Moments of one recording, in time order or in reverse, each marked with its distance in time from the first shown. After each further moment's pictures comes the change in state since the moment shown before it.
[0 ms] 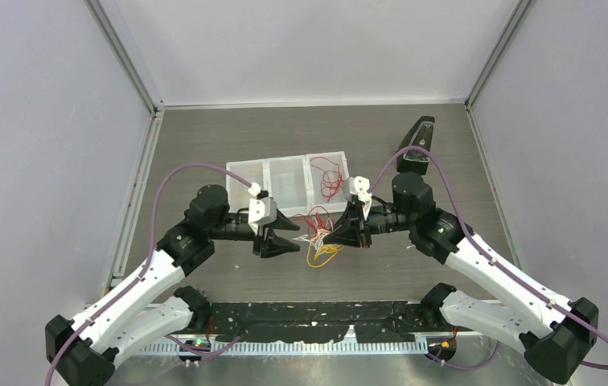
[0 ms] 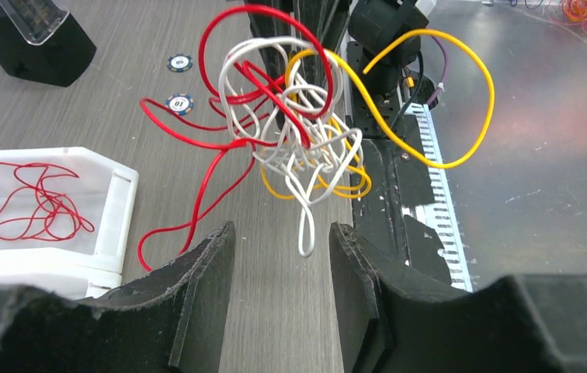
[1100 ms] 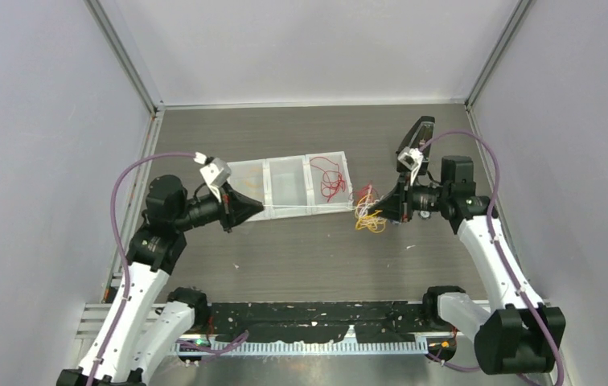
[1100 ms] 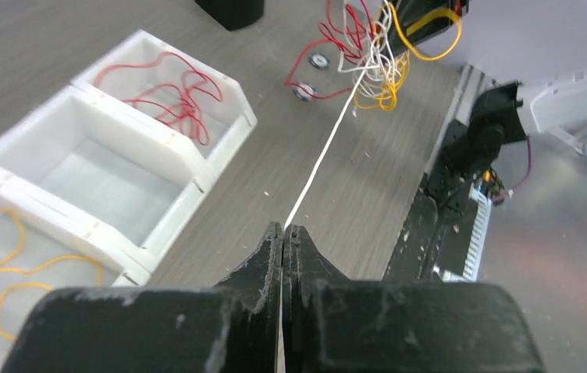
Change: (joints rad) left arm 0.381 -0.117 0.083 -0.211 -0.065 -0.237; right arm -0.621 0.078 -0.008 -0.274 -0.261 -0.016
